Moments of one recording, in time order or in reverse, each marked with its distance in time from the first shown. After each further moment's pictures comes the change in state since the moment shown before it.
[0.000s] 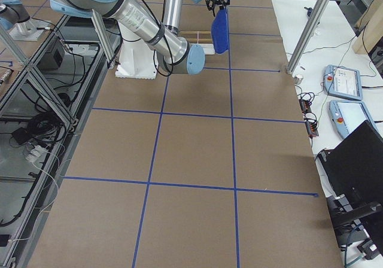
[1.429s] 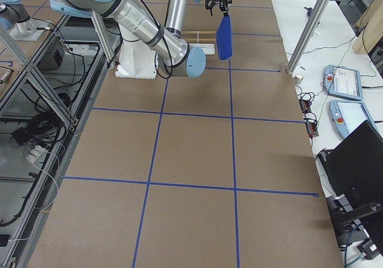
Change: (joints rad) left arm -0.006 -0.014 0.002 0.044 -0.030 0.007; right arm 0.025 -0.026 -0.035 0.002 0.005 0.000
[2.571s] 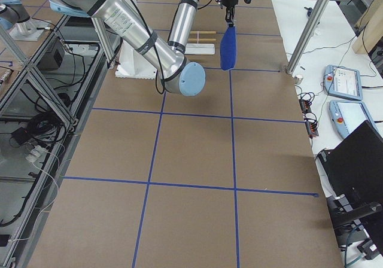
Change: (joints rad) left arm -0.129 0.010 0.063 0.007 -0.141 0.170; right arm 0.174 -0.159 0.102 0.001 0.206 -0.066
